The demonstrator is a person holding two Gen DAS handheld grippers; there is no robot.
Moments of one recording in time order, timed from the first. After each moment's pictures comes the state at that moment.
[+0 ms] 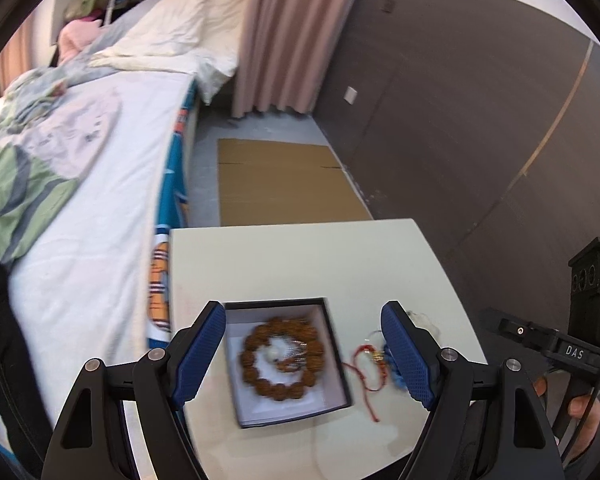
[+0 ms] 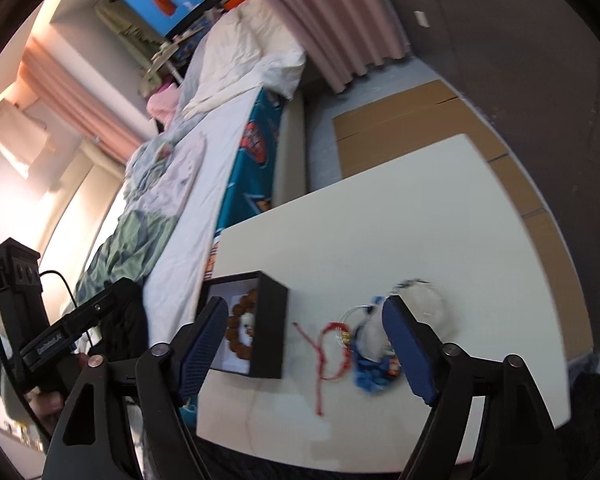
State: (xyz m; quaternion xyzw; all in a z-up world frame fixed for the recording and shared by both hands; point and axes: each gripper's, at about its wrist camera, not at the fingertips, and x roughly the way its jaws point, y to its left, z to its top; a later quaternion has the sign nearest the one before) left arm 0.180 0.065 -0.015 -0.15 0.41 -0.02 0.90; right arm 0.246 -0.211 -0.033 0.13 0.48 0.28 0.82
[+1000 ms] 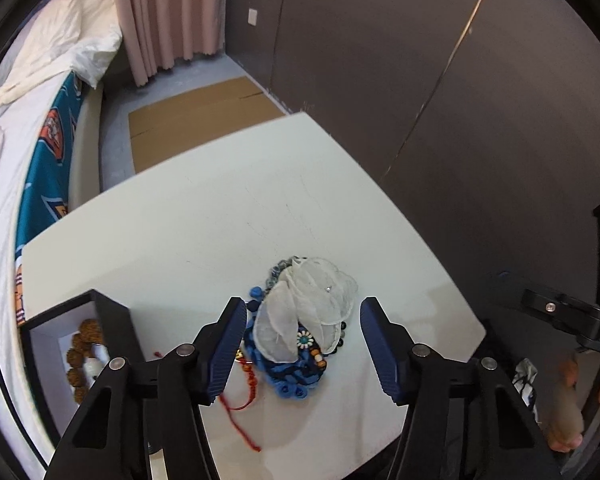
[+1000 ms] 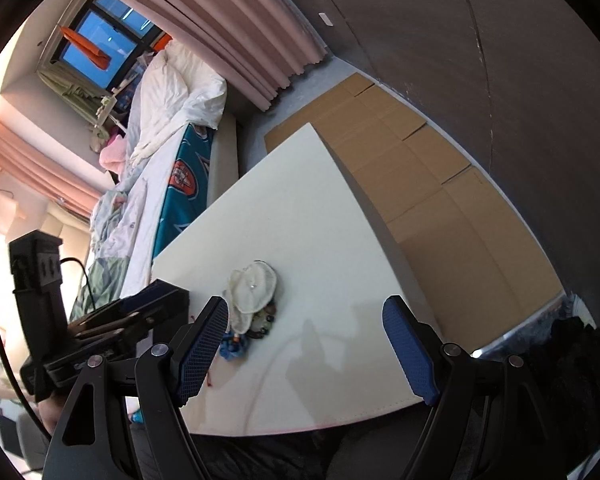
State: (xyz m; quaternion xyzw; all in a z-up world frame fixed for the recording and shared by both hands) left arm 0.255 -0.108 -0.090 -0.02 0.52 -0.12 0.85; right arm 0.241 -0.347 -0.084 0.21 0.49 0.20 0.82
